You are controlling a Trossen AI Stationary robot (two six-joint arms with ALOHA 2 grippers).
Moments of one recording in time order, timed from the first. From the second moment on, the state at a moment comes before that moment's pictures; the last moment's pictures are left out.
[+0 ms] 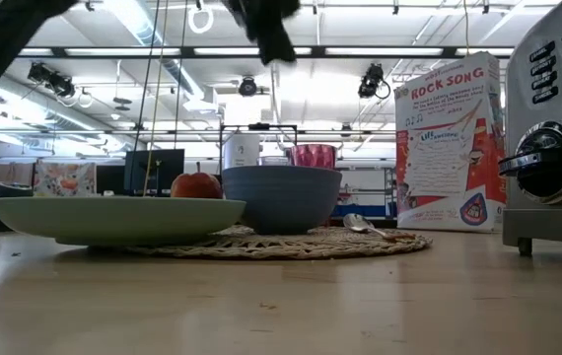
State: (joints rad) left arm 0.46 2.02 2.27 -1.22 0.30 0.49; right arm -0.27 1.26 1.58 -0.40 0.01 -0.11
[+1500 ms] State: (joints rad) left arm 0.13 0.94 1.19 -0.48 0.05 -0.05; right arm -0.08 0.88 0.91 -0.14 -0.10 -0.13
